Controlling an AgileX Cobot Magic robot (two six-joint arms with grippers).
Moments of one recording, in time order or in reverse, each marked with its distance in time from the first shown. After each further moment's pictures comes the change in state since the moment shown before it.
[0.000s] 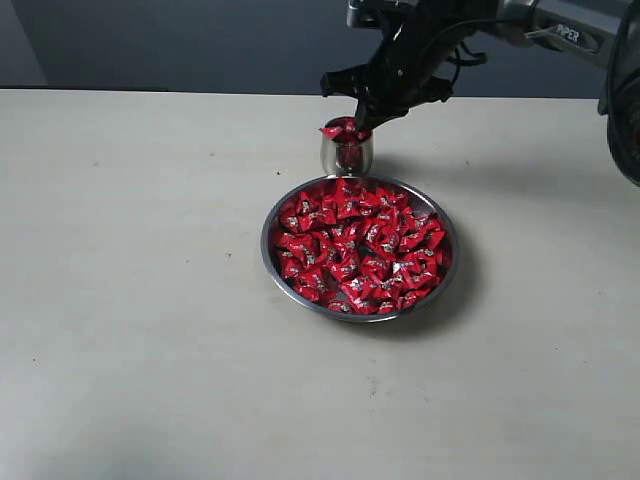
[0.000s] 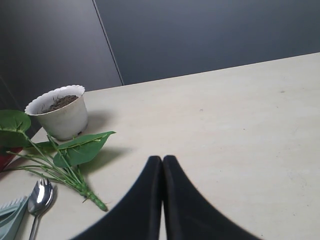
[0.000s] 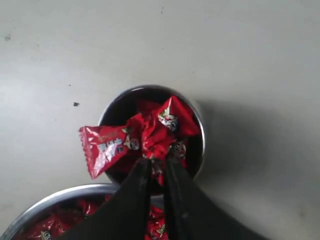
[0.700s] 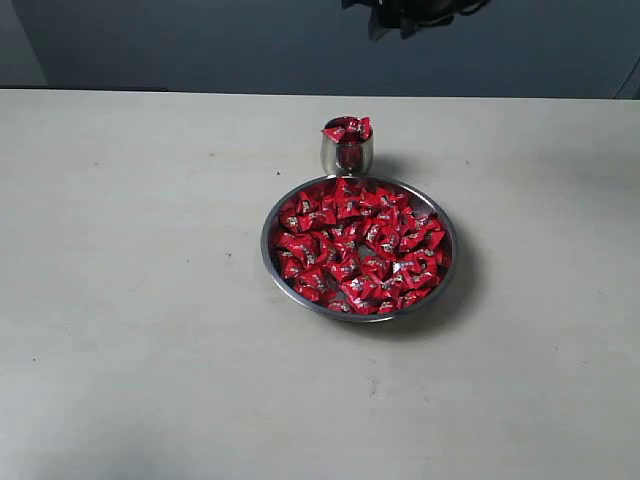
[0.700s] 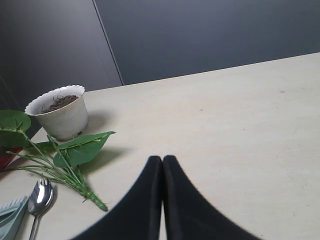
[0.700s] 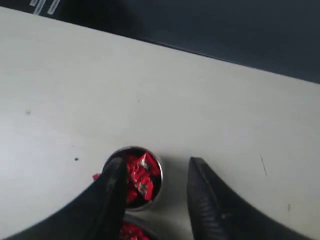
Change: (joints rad) left arm 0.000 0.000 0.000 0.000 0.000 0.000; right arm -0.004 -0.202 -0.002 -0.170 -0.044 0.070
